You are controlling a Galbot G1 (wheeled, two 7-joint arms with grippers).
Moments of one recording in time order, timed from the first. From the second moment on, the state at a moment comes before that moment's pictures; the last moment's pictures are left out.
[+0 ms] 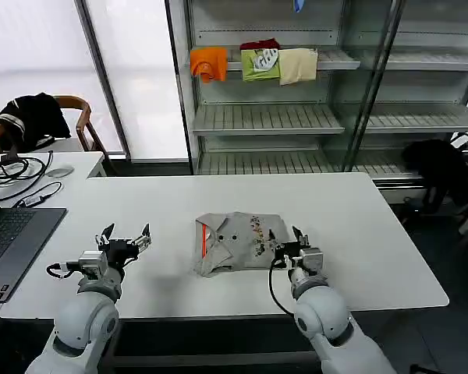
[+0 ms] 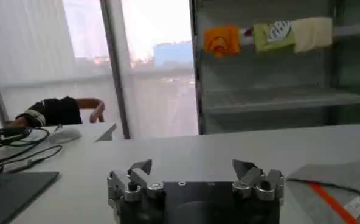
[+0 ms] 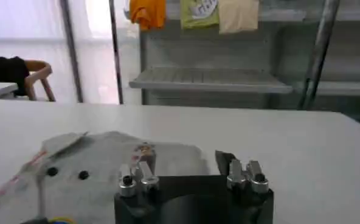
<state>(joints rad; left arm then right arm) 1.14 -1.14 -0.48 -2.00 -0.41 0.55 -0.29 -0.99 1.27 0.12 1.95 0.42 -0.58 0.40</state>
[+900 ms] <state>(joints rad) 1.16 -1.15 -0.49 -2.01 -0.43 0.55 -0.28 -1.02 1.33 -0.05 1.90 0.29 -0.58 0.46</state>
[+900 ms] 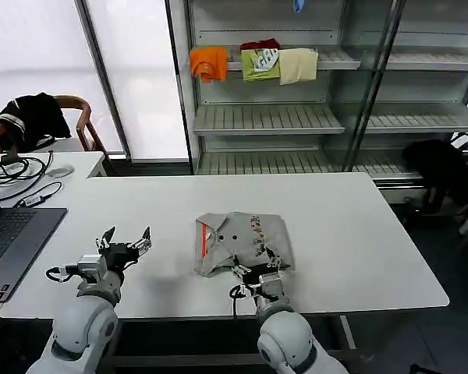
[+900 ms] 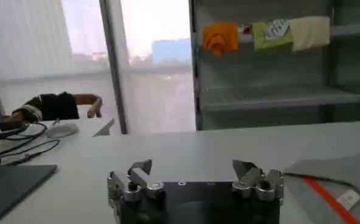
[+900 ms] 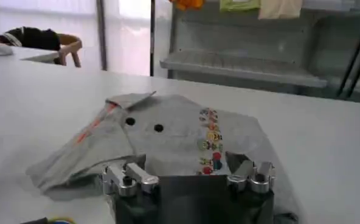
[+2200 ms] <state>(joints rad) 1.20 -1.14 -0.49 -2.05 -0.44 0.56 -0.28 -0.72 1.54 0.05 1.62 0.34 -0.54 0.42</state>
